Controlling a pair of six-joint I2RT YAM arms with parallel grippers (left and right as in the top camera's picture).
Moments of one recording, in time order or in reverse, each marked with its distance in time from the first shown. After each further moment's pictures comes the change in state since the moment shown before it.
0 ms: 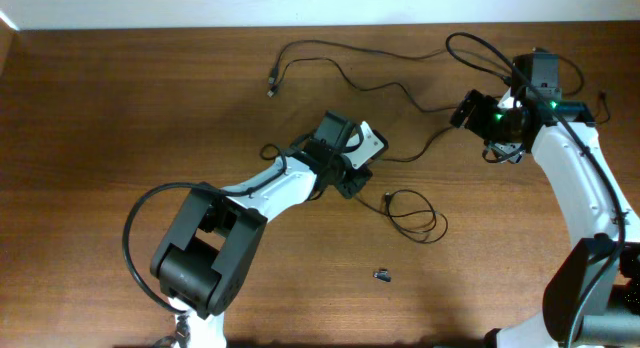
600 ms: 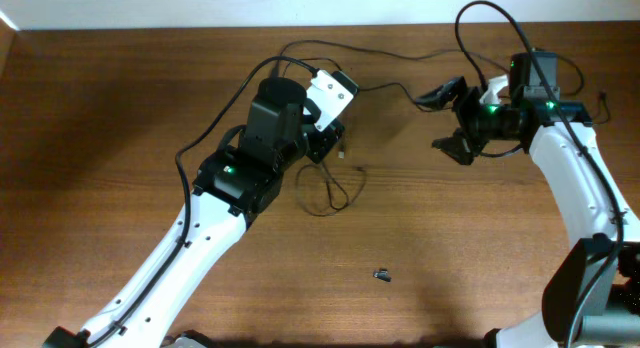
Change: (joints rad) left arm 0.055 -0.572 0.049 -0.136 -0.255 0.046; right arm 0.015 0.000 -0.003 0.045 -0.634 0.380
